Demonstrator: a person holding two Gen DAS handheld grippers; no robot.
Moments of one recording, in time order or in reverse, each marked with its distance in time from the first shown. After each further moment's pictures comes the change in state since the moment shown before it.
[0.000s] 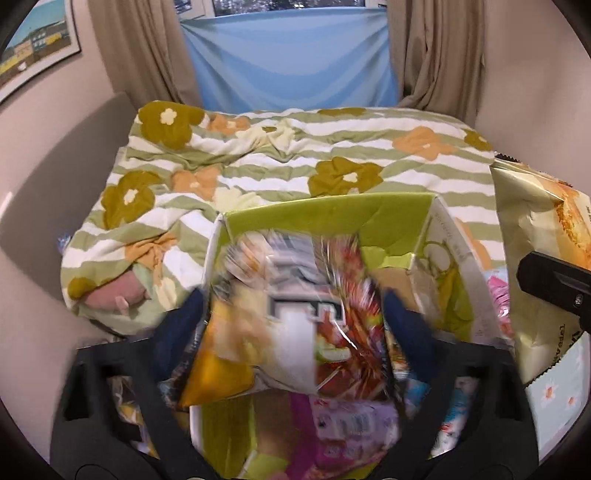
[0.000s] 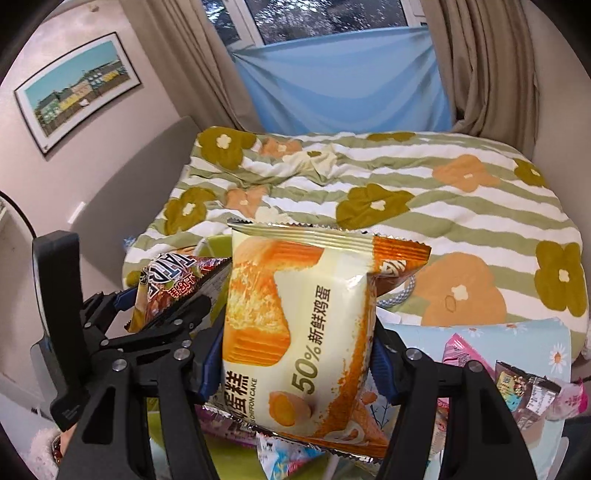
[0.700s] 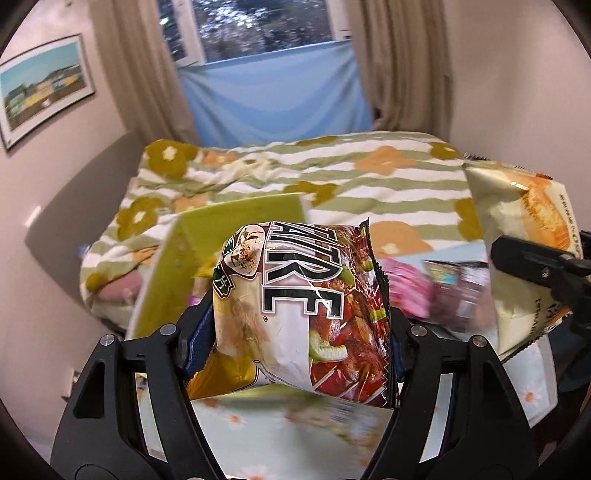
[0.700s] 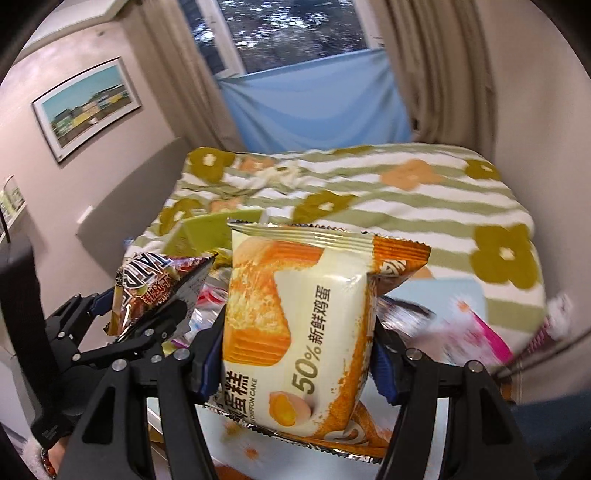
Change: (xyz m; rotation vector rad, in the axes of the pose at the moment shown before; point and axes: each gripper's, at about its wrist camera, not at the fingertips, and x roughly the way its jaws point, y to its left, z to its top) left arm -0.153 -0.158 -0.063 0.007 -0.122 0.055; right arm -0.160 -0.109 -0.085 -0.033 -0.103 0.022
